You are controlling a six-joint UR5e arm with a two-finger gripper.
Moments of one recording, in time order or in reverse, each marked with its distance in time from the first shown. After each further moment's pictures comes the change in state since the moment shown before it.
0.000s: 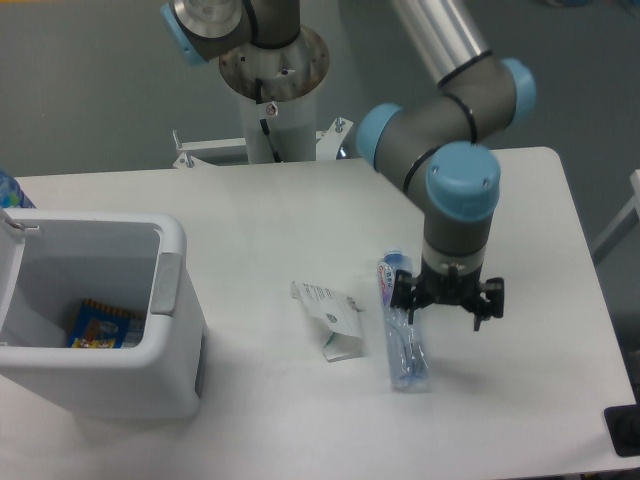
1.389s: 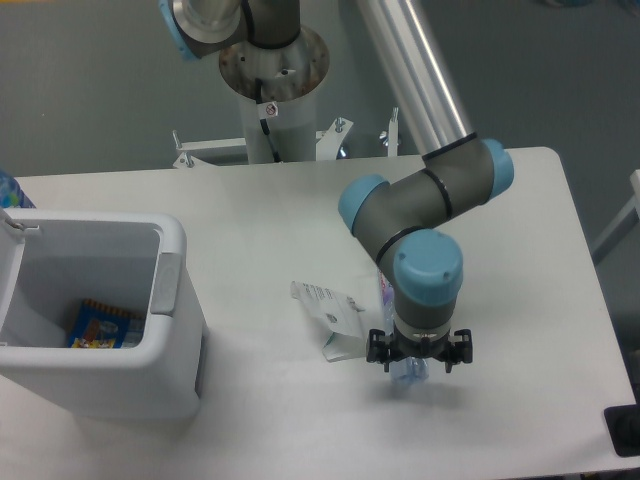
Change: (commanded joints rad) arm -0.089 -0.164 0.098 0.020 0.143 -0.135
